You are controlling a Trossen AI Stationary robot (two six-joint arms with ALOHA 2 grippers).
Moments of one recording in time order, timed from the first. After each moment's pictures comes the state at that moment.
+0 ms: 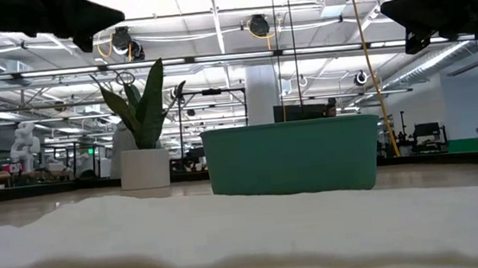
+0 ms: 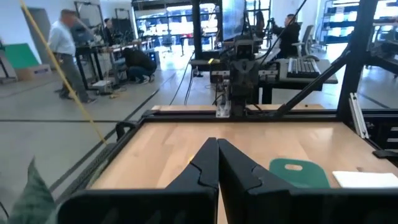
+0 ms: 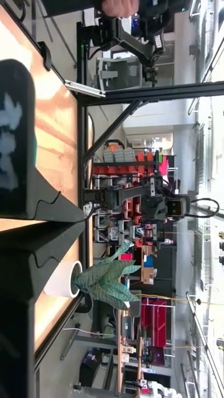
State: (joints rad) left arm 0.18 0.51 0.40 0.11 0.08 0.06; right arm 0.14 0.18 0.02 0.35 0.16 -0.02
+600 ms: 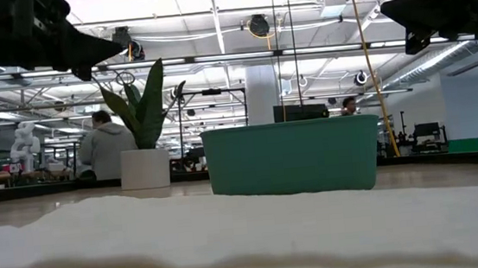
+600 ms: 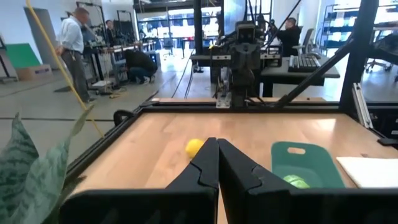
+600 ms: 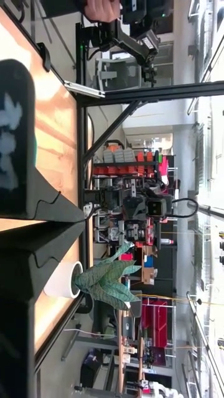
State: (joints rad) left arm 0.19 0.48 0.18 0.31 0.09 0.05; right arm 0.14 0.18 0.02 0.35 0.16 -0.01
